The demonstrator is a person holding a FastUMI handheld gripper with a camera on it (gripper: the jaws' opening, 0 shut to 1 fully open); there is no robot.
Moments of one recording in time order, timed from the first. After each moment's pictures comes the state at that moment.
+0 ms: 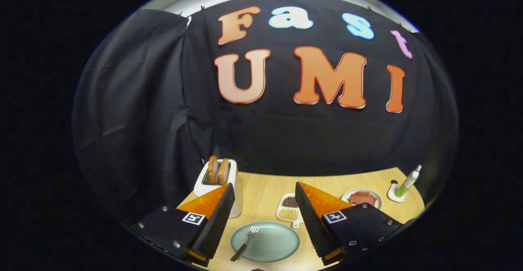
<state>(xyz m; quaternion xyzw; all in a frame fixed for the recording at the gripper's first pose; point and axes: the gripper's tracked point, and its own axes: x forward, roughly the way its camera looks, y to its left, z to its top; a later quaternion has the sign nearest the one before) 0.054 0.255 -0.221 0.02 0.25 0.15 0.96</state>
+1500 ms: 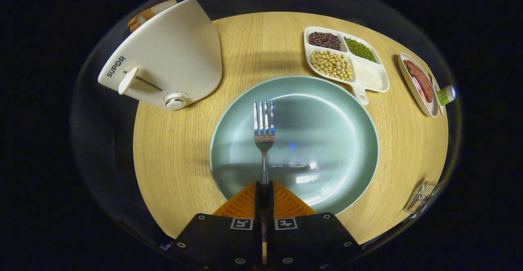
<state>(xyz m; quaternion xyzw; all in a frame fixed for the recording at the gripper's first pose) -0.026 0.288 -0.481 0.04 0.68 0.11 0.72</state>
